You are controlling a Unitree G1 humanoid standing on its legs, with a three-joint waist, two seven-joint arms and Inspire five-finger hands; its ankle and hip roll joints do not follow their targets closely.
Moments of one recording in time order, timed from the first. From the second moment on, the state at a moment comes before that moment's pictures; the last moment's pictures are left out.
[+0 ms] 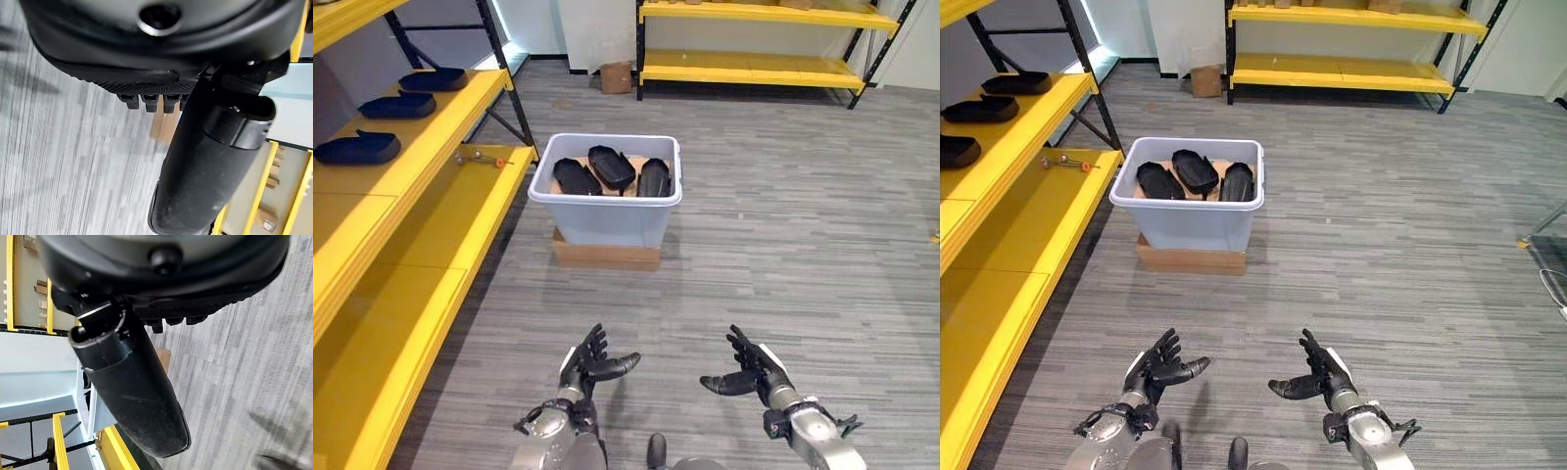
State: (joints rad) left arm 0.04 0.26 -0.31 0.52 -0.58 -0.13 0.03; right arm 0.07 -0.45 0.34 0.42 0.39 -0.11 0.01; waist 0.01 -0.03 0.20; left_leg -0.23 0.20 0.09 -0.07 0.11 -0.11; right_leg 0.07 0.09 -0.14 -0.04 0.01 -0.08
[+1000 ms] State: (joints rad) left arm 0.06 0.30 -0.31 0.53 -0.54 -0.12 0.03; right arm 0.13 -0.41 0.34 0.36 0.37 -0.09 0.05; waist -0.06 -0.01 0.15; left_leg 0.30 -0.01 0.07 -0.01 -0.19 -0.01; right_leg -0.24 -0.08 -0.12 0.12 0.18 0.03
